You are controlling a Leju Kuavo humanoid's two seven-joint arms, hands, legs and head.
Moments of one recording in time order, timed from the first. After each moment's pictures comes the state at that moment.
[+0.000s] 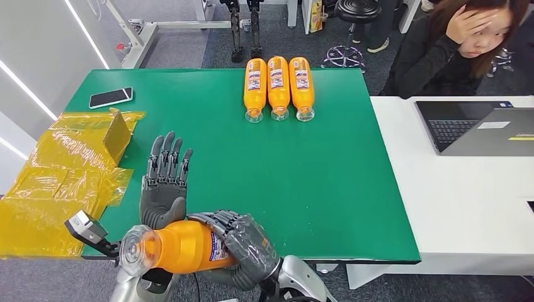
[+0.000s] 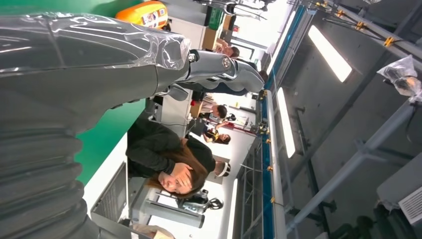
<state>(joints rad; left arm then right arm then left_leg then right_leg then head) -0.11 -0.18 -0.23 -1.18 0.14 -0.41 -0.57 -0.17 0.05 0.84 -1.47 0.79 -0.16 -0.35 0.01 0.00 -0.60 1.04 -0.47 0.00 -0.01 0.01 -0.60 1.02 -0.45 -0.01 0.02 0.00</state>
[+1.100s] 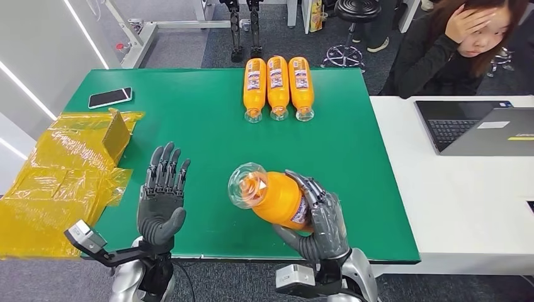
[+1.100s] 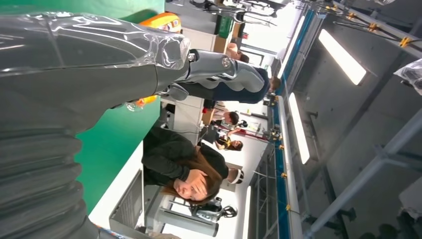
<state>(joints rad) -0.05 -0.15 -0.23 -1.21 0.12 -0.39 -0.57 -0.08 -0.08 0.58 -1.62 0.79 -0.44 -0.37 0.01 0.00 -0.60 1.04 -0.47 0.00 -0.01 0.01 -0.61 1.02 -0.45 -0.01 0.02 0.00</state>
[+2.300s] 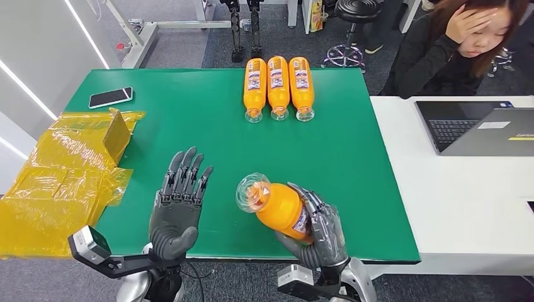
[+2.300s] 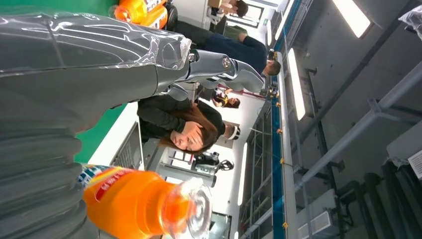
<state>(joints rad) -0.01 -0.15 -0.36 -1.32 0.17 -0.44 -0.50 -0.05 -0.09 0.58 -1.51 0.75 -0.46 -0.38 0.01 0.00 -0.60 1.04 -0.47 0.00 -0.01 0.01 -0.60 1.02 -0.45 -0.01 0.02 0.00</state>
